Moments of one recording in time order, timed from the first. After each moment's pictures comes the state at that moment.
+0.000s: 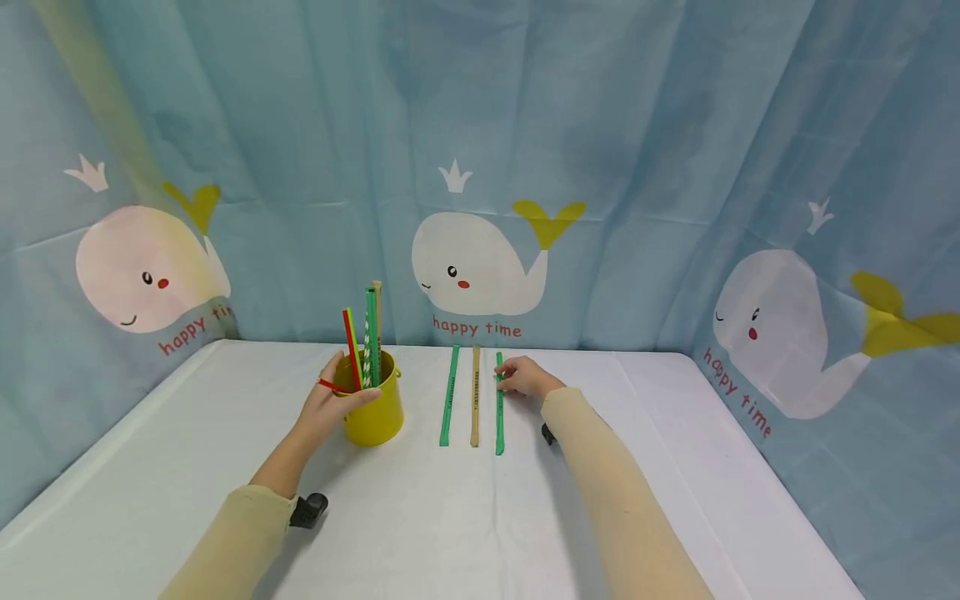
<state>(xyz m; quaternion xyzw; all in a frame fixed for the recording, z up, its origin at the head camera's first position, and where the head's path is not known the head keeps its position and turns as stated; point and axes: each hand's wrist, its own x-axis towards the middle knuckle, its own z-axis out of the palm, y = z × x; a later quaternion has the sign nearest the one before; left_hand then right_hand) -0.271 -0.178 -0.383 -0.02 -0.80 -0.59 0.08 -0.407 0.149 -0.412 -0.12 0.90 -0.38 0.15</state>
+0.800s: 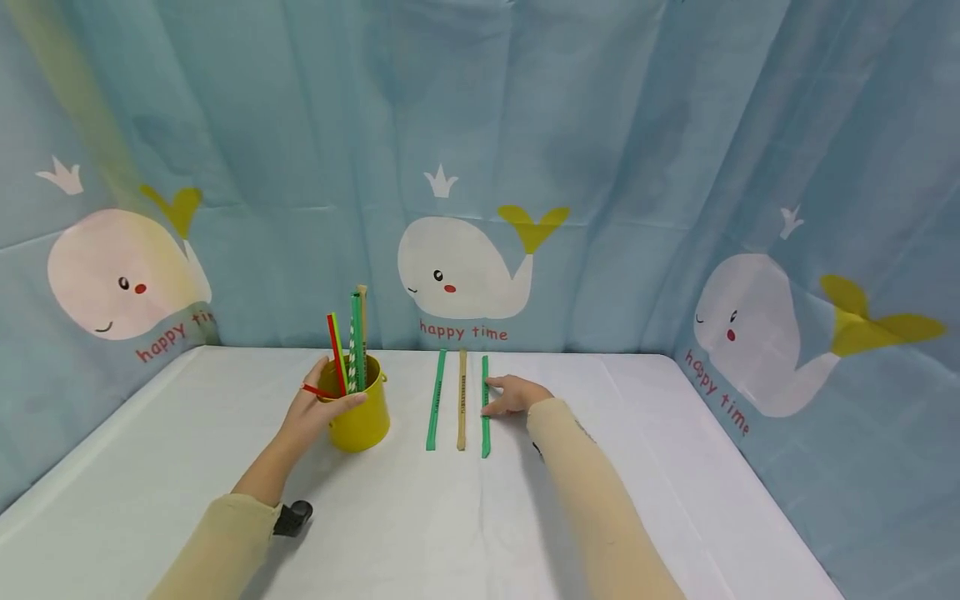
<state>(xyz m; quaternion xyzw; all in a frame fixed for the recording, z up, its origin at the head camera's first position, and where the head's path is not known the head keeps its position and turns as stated) -0.270 -0.177 -0.379 -0.01 -0.81 -0.58 0.06 -0.378 0.148 -0.399 -0.13 0.94 -0.23 0.20</state>
